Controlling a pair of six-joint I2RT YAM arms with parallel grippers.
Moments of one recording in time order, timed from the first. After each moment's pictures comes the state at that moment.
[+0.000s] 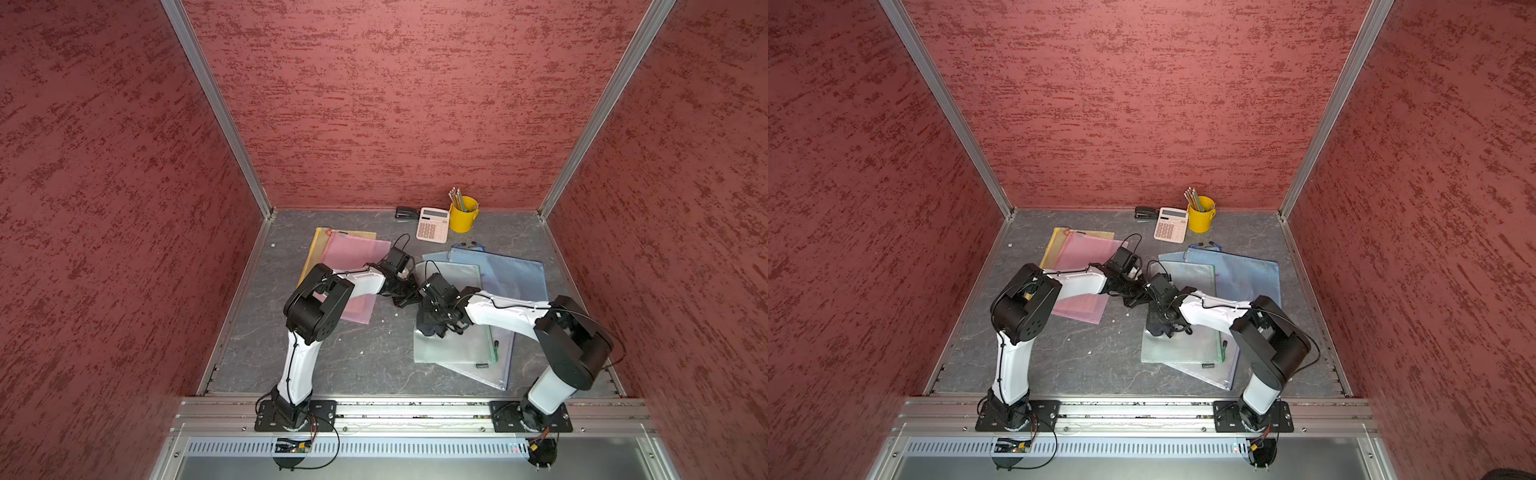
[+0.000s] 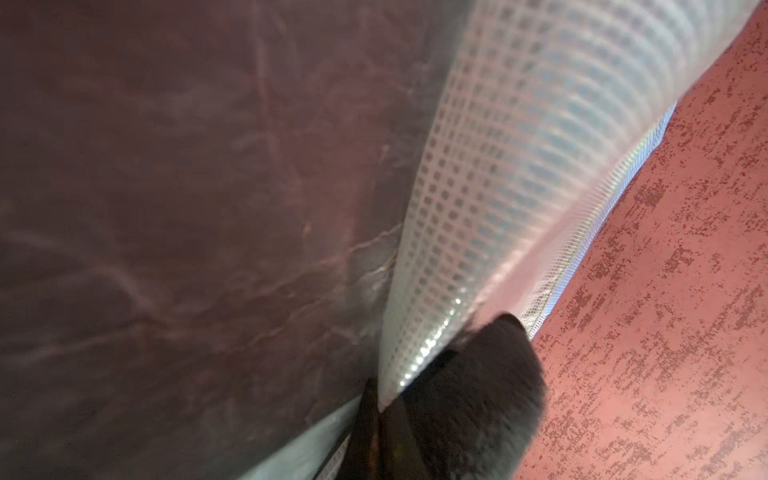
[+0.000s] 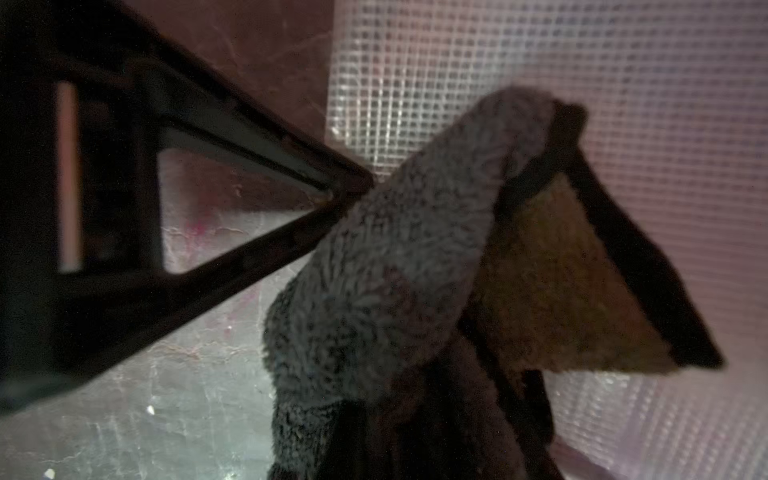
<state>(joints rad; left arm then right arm) -0.61 2.08 1.28 -0.22 0.55 -1.07 0.74 1.66 0.89 -0.35 0.03 0.74</state>
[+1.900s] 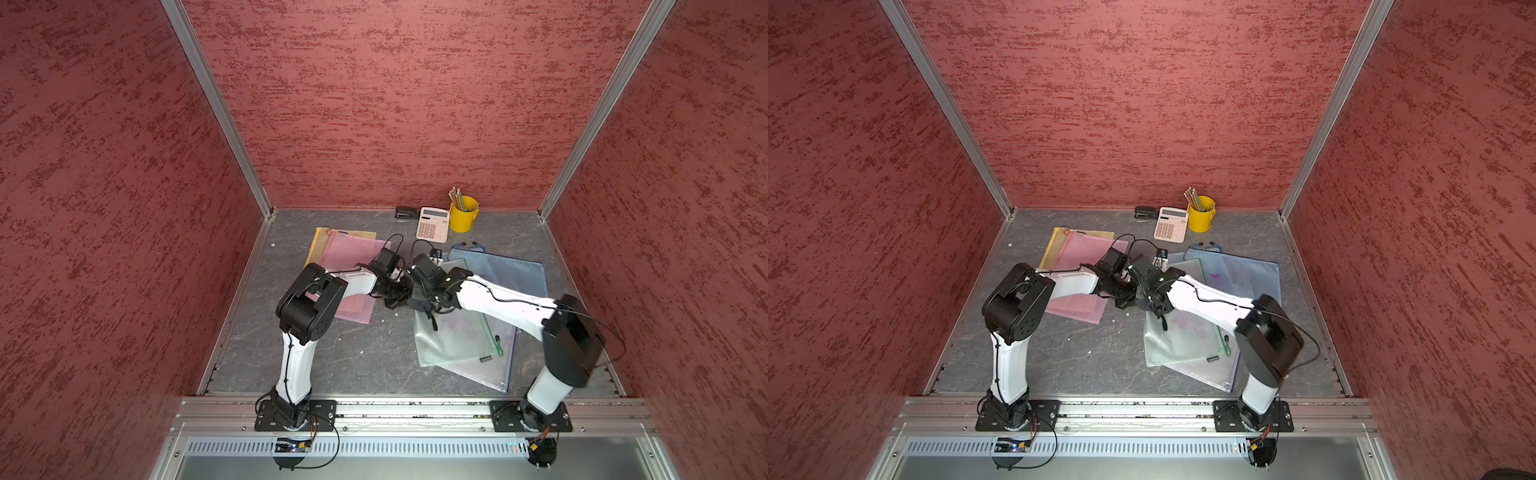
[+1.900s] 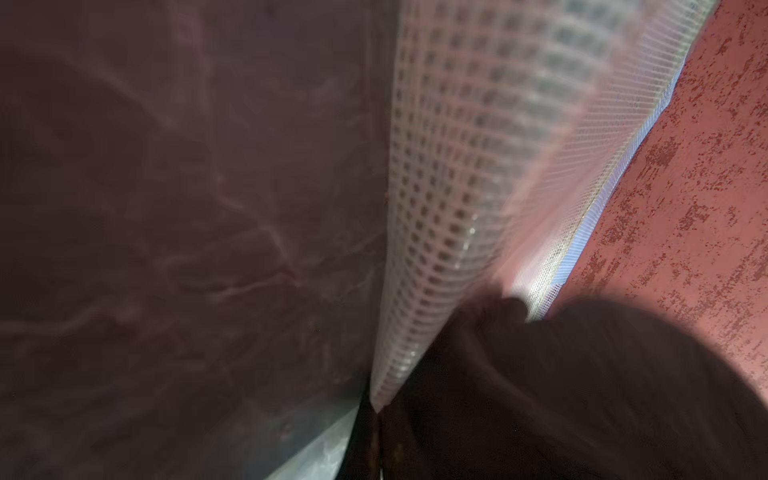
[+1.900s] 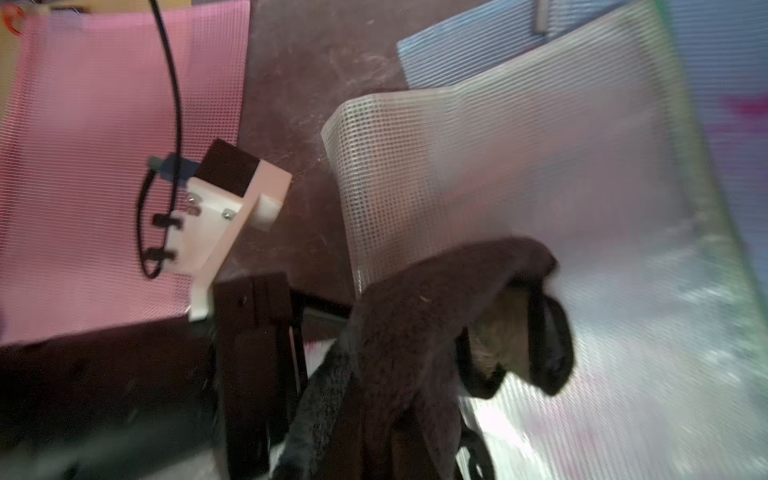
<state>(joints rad) -0.56 2.04 1.21 -0.24 0.62 -0.92 0.81 1.79 1.24 -0.55 0.30 0.88</state>
